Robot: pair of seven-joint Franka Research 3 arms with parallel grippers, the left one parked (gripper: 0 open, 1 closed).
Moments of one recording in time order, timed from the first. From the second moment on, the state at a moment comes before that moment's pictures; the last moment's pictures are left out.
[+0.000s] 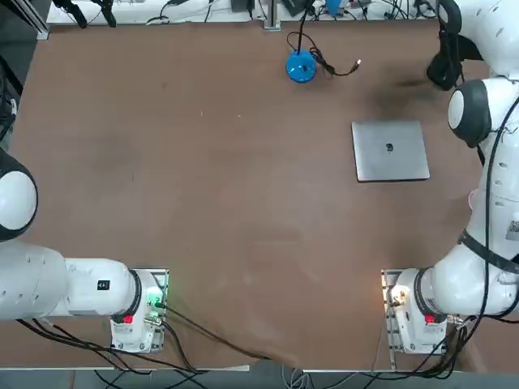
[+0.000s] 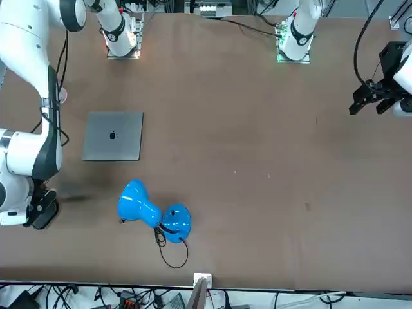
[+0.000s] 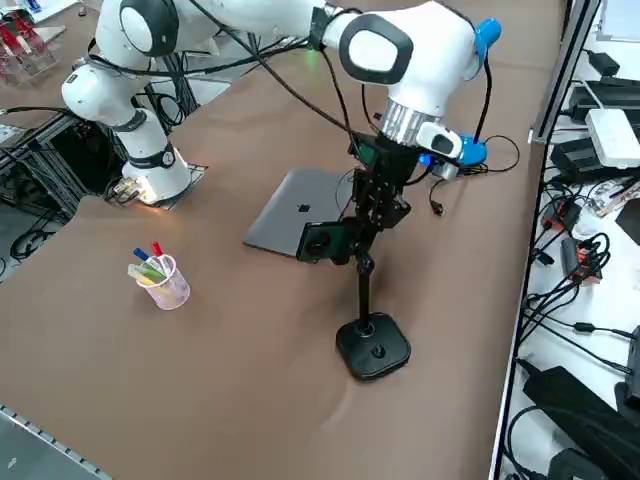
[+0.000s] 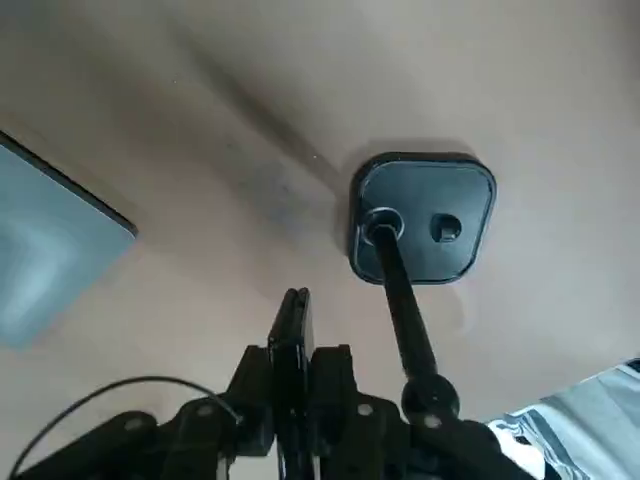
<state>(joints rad) 0.05 0.82 -0.20 -1.01 -0.32 1.62 -0.91</state>
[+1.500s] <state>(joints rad) -0.04 0.76 -0.20 -1.01 -0.05 1.64 -1.03</state>
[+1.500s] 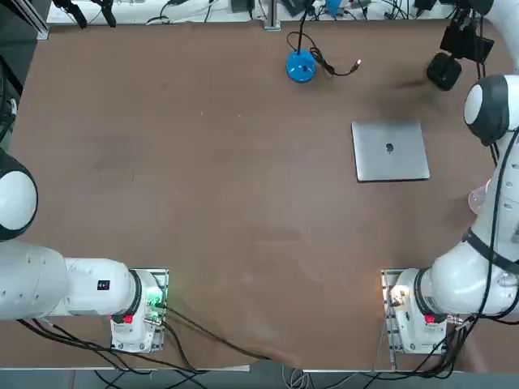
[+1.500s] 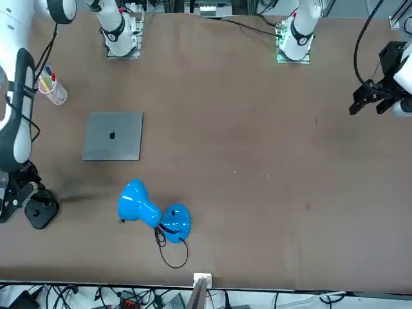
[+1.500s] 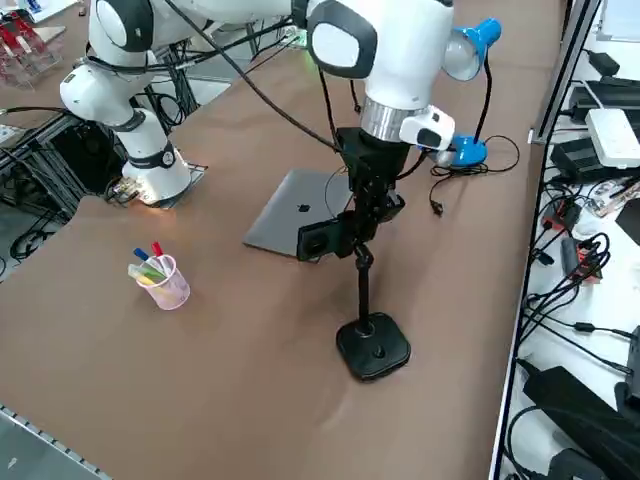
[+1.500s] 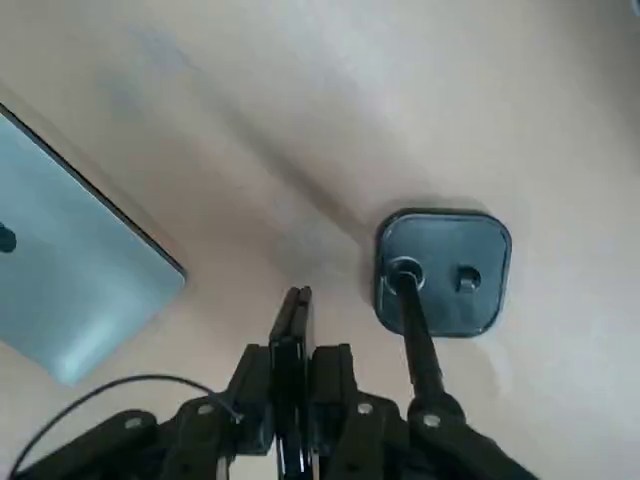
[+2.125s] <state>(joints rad) -0.07 0.75 -0.20 -1.01 0.02 1.68 -1.04</state>
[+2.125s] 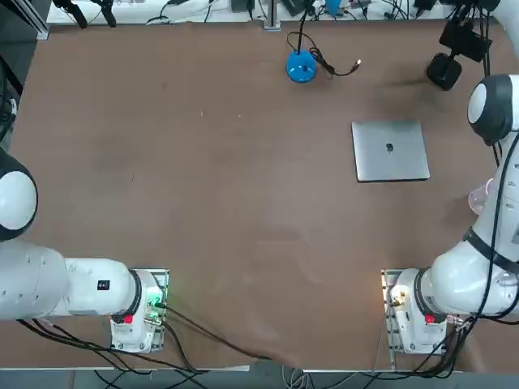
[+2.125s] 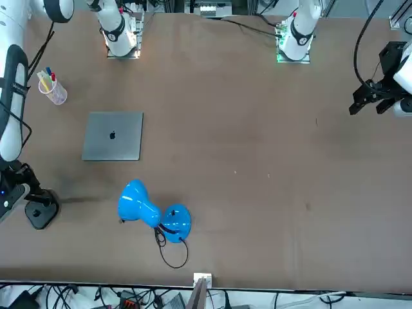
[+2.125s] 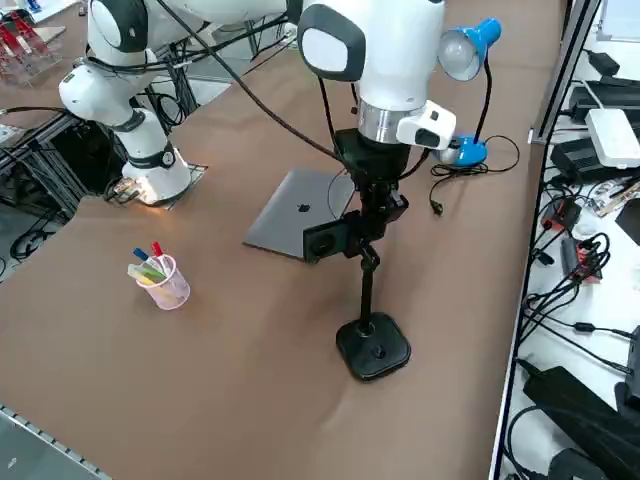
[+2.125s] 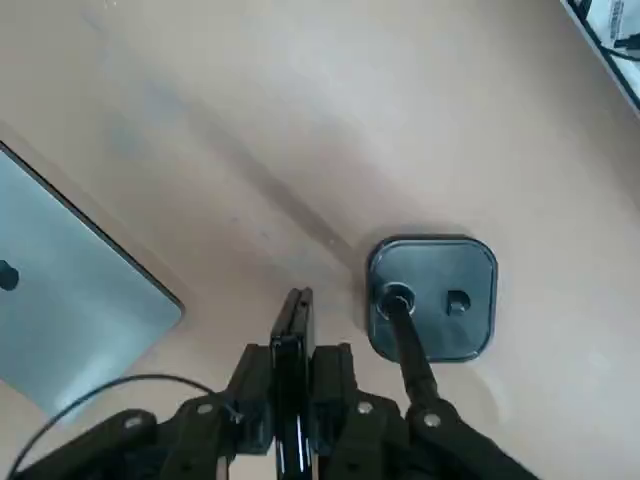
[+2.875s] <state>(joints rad) -0.06 0.73 -0.20 -1.01 0.05 1.68 -1.03</state>
